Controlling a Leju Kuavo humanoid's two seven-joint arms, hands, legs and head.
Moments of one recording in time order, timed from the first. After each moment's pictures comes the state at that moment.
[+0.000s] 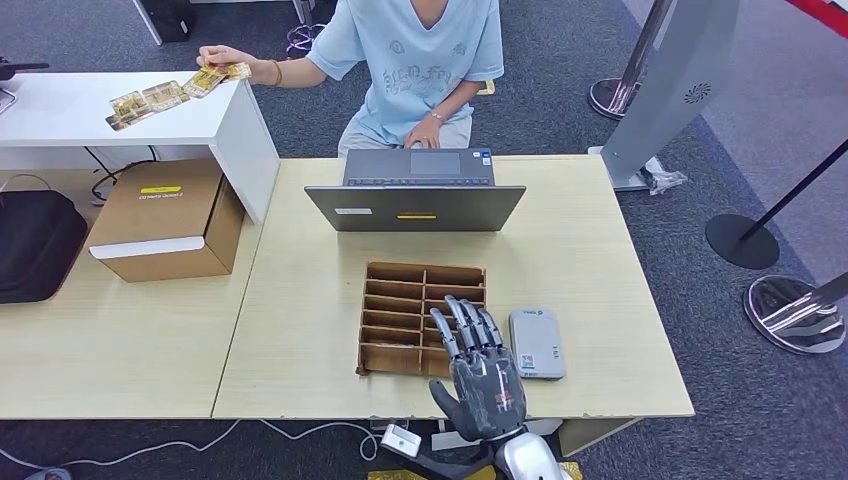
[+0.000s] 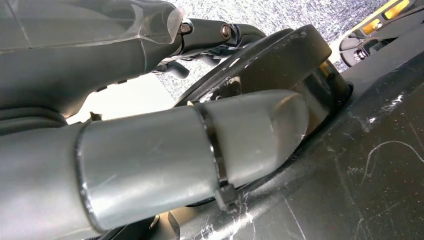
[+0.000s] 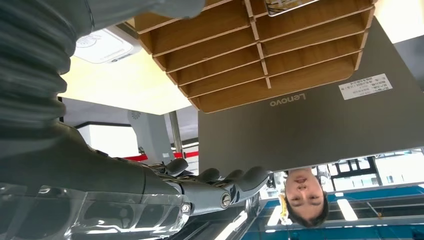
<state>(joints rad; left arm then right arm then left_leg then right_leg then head) -0.11 -0.21 0.58 -0.21 -0.94 -0.40 0.38 0.04 0.00 0.55 -1.49 1.48 -0.40 0.22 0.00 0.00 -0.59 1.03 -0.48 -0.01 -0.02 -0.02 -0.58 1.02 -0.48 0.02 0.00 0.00</state>
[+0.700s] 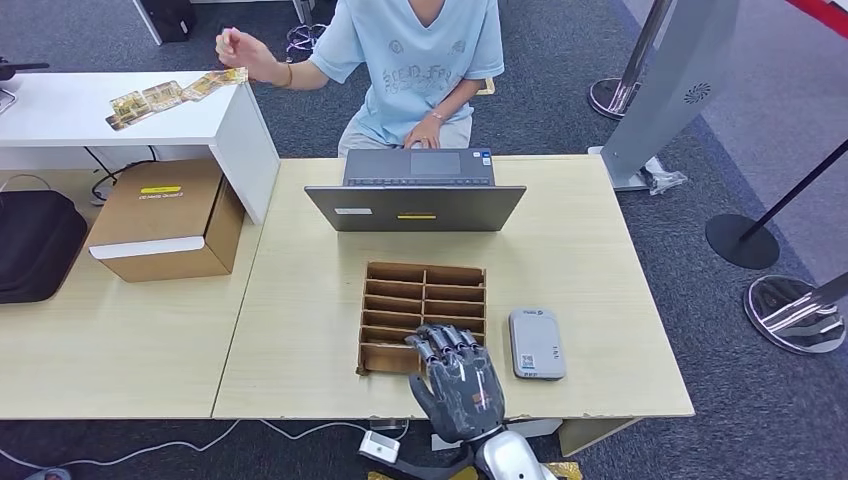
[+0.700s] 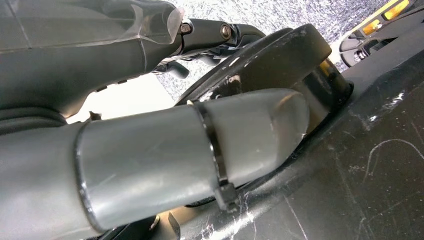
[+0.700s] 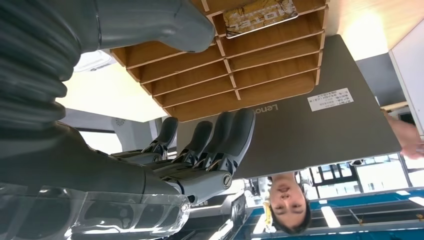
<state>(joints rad) -0.11 -0.21 0.58 -0.21 -0.95 -0.40 0.38 0.01 0.04 0.59 -1.46 1.48 -0.36 0.21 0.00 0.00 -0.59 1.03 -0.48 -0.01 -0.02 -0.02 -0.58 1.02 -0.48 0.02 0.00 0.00</state>
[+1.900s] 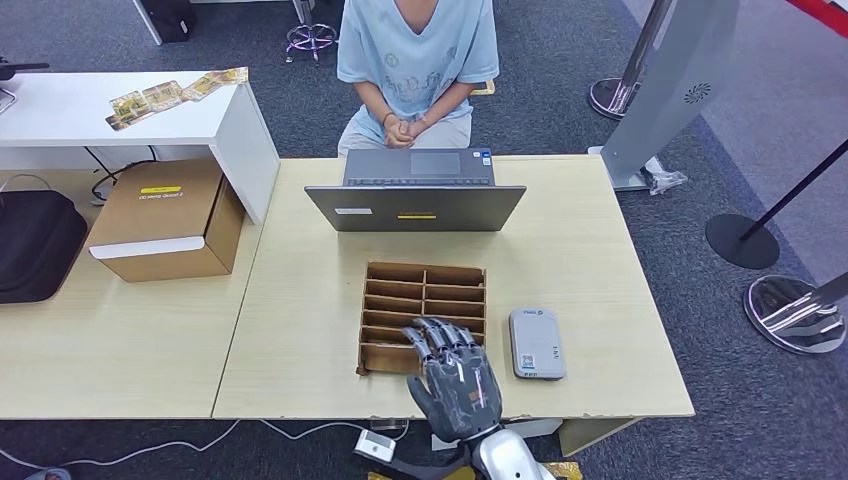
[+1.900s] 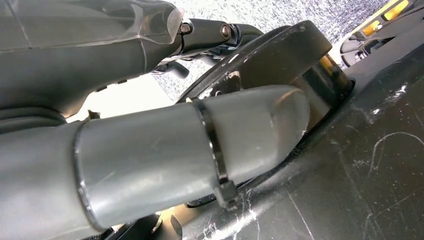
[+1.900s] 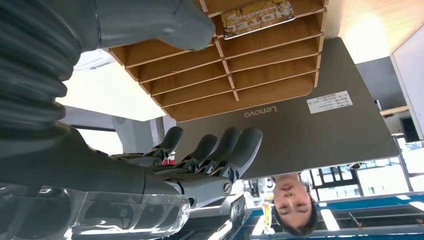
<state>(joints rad) -0.11 -0.21 0.58 -0.21 -0.99 -0.41 0.38 0.02 0.05 0.59 -1.47 1.50 -0.33 0.22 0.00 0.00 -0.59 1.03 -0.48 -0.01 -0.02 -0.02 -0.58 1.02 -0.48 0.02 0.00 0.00</state>
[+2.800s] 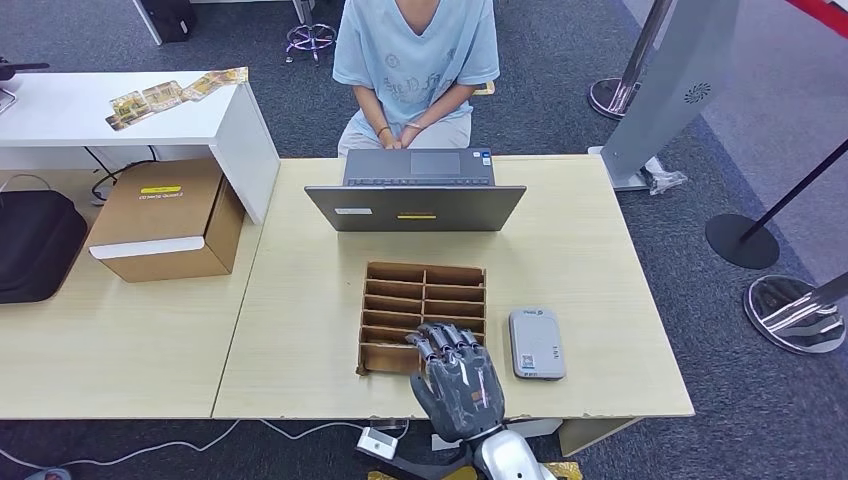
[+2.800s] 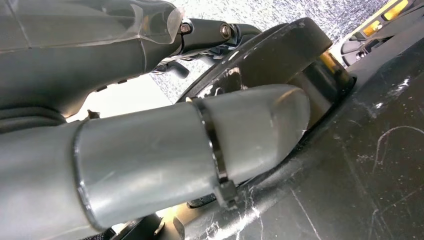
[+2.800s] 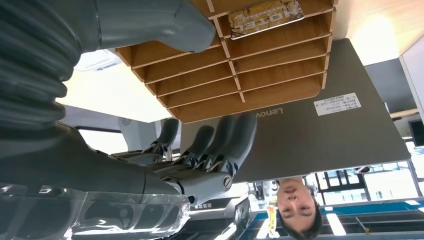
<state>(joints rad) -0.11 -0.21 0.58 -0.21 -1.01 -0.42 0.37 0.02 0.05 0.59 -1.49 1.50 -0.31 0.23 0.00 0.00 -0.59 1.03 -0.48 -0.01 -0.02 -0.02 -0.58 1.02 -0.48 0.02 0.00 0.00</state>
